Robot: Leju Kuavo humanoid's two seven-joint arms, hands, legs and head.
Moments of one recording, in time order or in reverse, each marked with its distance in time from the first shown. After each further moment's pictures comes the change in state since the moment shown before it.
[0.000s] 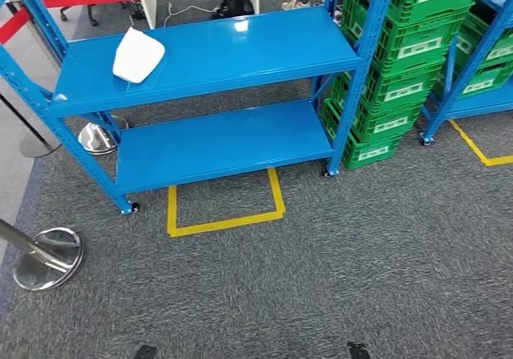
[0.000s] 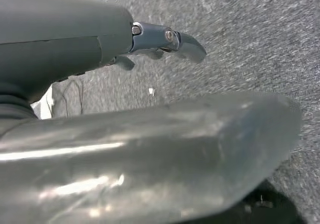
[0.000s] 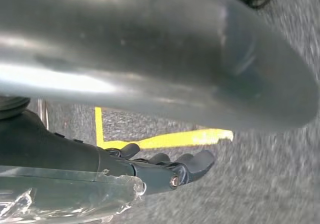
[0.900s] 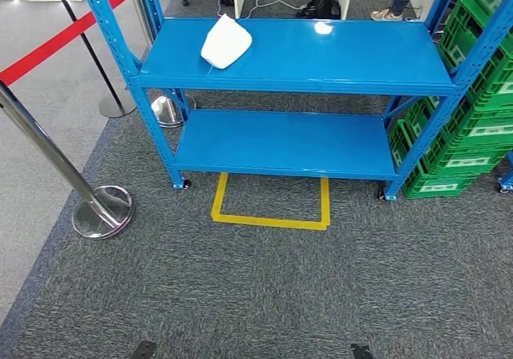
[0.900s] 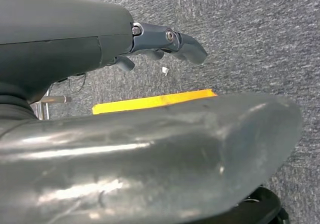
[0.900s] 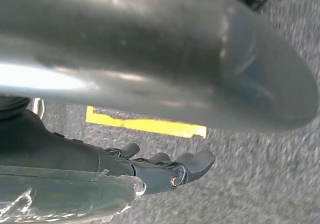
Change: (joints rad) left arm -0.003 0.005 0.000 0.000 0.003 -0.019 -0.006; right arm -0.003 0.000 -0.021 0.000 -0.011 0.003 -0.008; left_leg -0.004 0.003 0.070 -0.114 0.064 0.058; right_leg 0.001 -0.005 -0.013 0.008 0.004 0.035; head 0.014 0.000
